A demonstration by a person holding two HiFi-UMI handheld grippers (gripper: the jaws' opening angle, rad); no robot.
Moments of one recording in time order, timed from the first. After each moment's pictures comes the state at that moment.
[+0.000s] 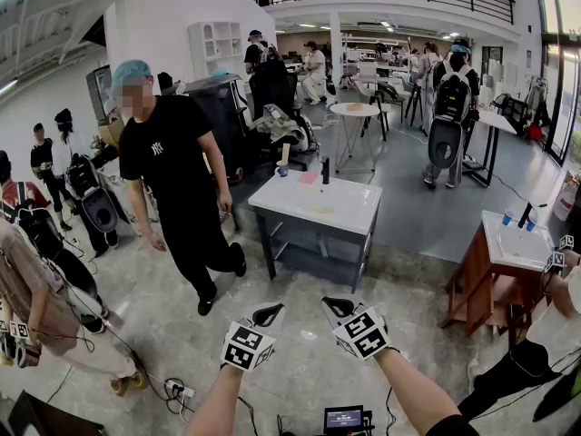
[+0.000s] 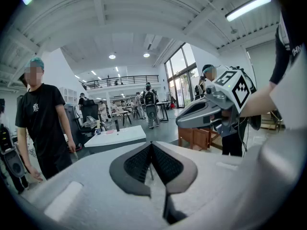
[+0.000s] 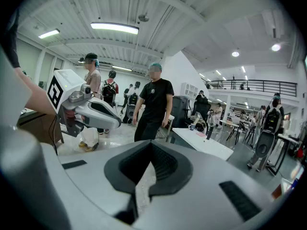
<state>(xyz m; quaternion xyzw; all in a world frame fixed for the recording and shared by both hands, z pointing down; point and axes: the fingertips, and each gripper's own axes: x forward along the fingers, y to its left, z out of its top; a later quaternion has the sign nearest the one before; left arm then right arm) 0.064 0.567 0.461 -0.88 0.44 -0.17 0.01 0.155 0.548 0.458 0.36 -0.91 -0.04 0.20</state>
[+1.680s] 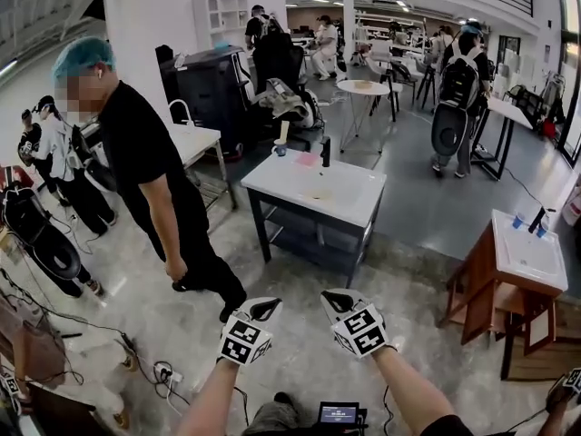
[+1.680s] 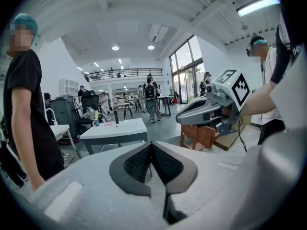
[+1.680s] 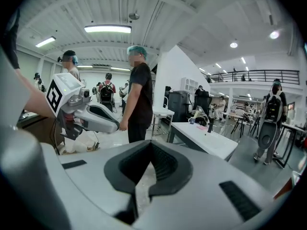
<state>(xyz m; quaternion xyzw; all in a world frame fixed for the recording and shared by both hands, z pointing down) 0.106 0.487 0.503 -0.87 0.45 -0.19 -0.03 0.199 0.463 0.495 0.35 -0.92 0.00 0.19</state>
